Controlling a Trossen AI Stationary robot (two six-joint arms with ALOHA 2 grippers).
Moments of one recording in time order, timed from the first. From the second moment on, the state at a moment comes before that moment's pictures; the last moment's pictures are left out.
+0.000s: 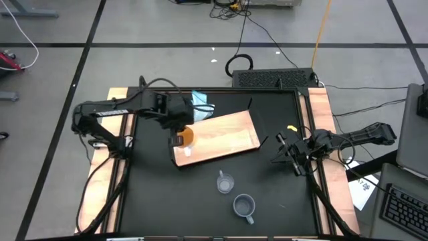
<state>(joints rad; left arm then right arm) 0.10 1.53 1.63 -1.33 -0.08 0.03 0.15 0.29 0.02 0.39 -0.26 -0.02</state>
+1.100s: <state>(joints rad) 0.18 1.70 1.76 -1.33 0.00 0.11 0.15 0.29 0.02 0.39 -0.26 0.01</state>
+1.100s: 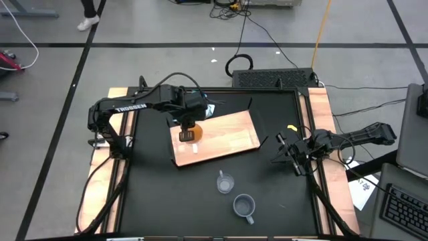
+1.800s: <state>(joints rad) 0.20 1.62 1.63 -1.28 0.00 0.14 0.15 0.29 0.02 0.39 -0.26 0.04</state>
